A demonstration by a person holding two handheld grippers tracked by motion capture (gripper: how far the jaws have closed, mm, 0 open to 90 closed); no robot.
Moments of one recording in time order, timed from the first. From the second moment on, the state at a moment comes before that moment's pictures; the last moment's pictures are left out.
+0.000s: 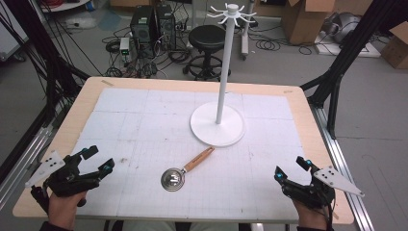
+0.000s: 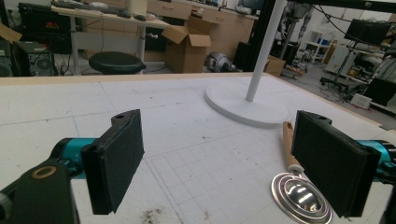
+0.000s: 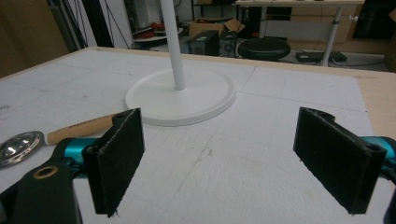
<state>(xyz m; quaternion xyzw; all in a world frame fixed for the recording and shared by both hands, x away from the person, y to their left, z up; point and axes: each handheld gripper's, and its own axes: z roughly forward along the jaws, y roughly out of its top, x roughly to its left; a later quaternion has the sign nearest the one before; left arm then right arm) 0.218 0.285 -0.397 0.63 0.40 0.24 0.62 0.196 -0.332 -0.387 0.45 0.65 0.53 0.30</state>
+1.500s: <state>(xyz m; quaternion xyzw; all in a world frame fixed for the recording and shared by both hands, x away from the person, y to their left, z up) 0.223 0.296 -0.404 0.63 0.42 0.21 0.62 0.351 -0.174 -0.437 0.35 0.83 0.42 0.14</state>
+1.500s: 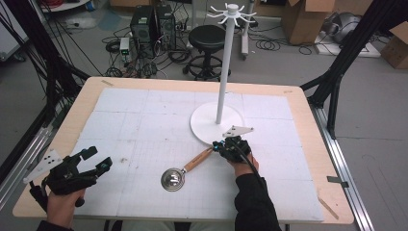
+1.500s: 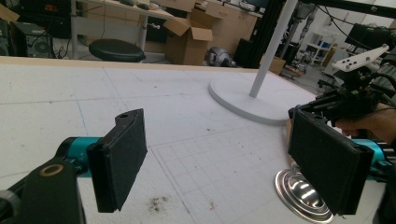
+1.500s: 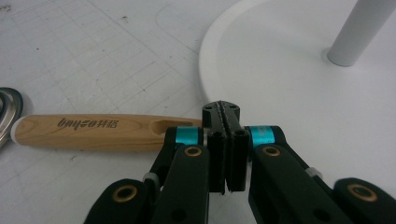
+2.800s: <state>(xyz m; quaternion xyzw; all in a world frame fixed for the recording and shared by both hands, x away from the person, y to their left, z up) 0.225 0.295 -0.405 0.63 0.42 0.20 0.62 0.362 -0.149 -0.435 0.31 0.85 0.41 0.10</state>
